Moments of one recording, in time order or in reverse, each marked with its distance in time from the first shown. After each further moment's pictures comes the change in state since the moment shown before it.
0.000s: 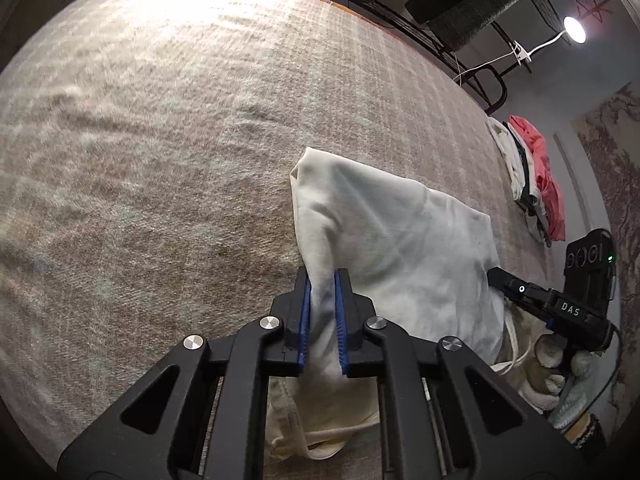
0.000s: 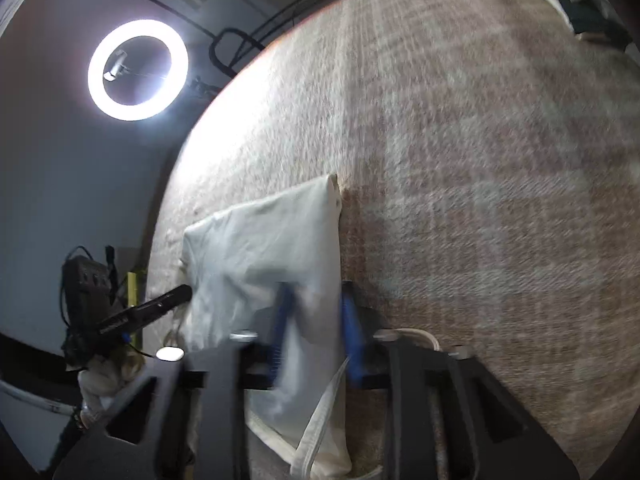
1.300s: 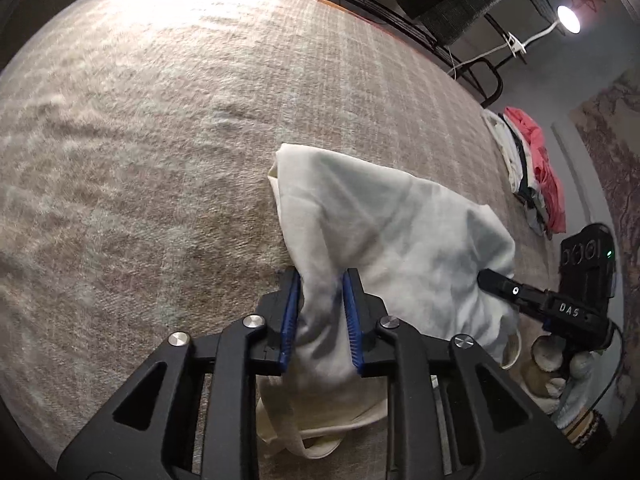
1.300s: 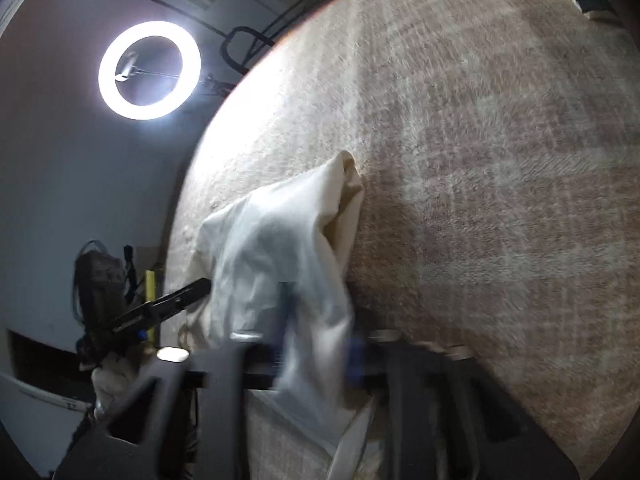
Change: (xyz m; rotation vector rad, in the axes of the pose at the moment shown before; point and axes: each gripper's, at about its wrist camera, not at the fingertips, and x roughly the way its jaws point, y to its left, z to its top) left arm 0.011 -0.010 0.001 0.035 0.009 -0.007; right arm 0.032 0.012 -0.008 0.021 0.016 0.059
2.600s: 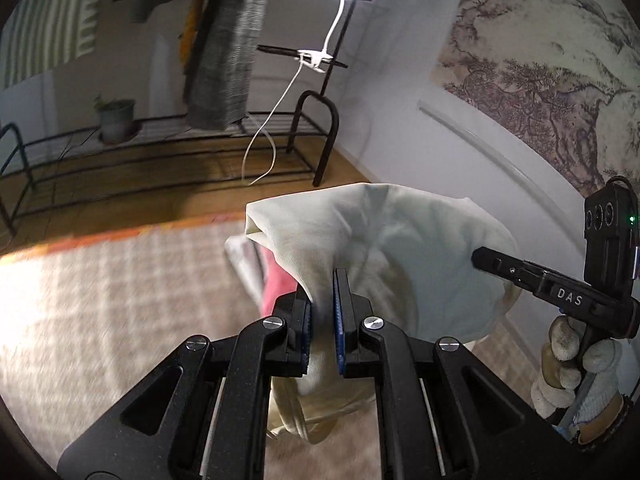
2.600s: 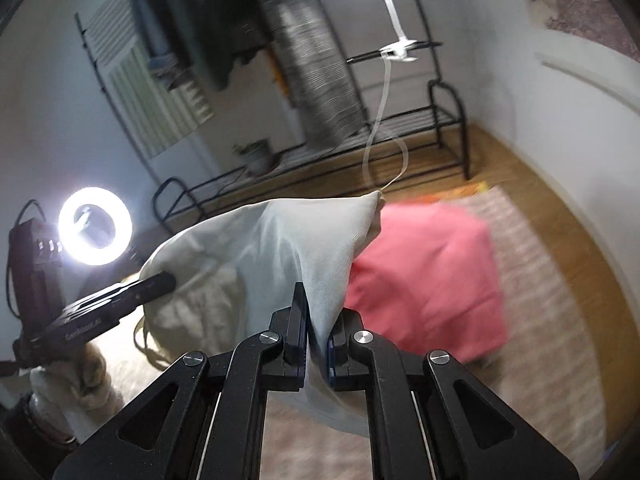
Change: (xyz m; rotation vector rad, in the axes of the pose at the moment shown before) left arm 0.070 -0.404 0.130 0.527 -0.270 -0.181; right arm -0.284 -0.093 0.128 -0.134 -0.563 -0.359
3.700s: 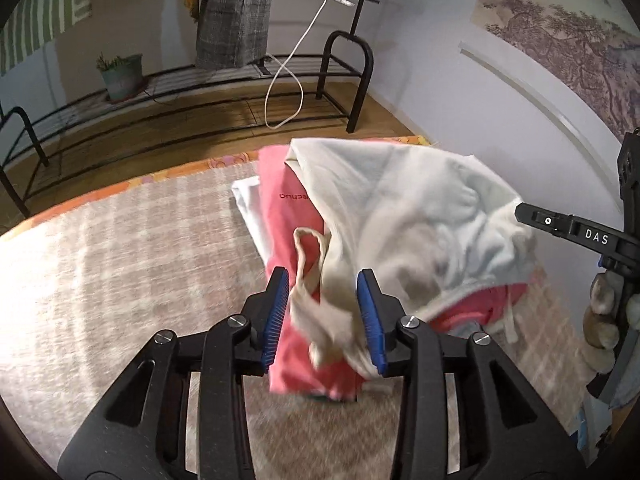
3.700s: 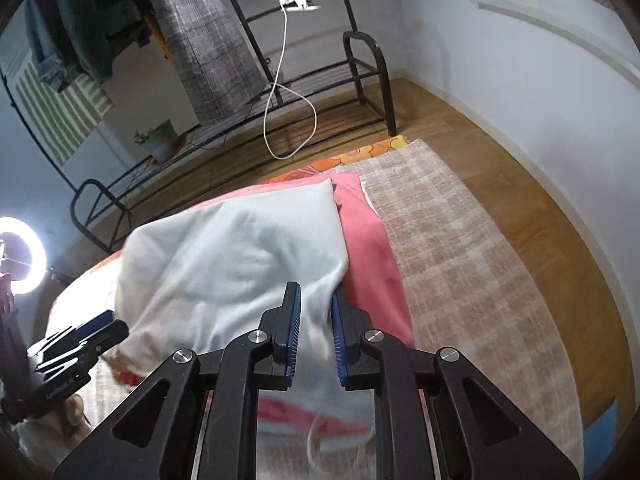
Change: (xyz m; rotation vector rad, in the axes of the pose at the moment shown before) left arm 0.083 0.003 -0.027 0.007 0.172 0.136; right arm 0.056 -0.078 0.001 0.121 0.133 -0.209
